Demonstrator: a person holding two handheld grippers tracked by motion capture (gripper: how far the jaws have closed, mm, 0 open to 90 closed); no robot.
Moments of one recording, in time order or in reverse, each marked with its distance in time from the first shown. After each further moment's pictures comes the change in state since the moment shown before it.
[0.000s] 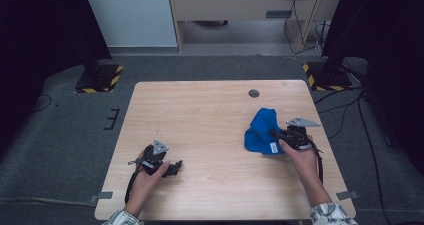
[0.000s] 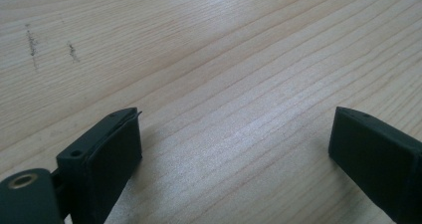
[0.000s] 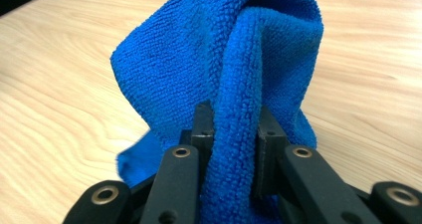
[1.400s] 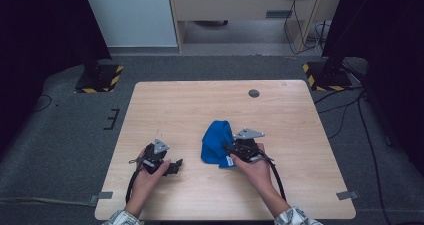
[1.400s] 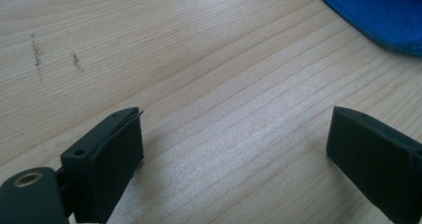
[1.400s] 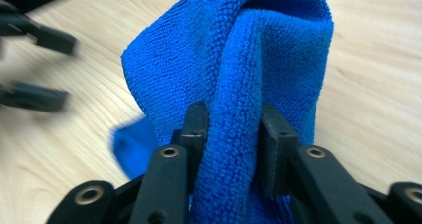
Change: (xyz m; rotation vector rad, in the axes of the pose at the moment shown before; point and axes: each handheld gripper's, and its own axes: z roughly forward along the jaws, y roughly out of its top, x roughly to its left) left arm 0.000 0.004 0.002 -0.006 0.011 0.010; right arm 0.134 -0.008 0.063 0.065 0.122 -0.122
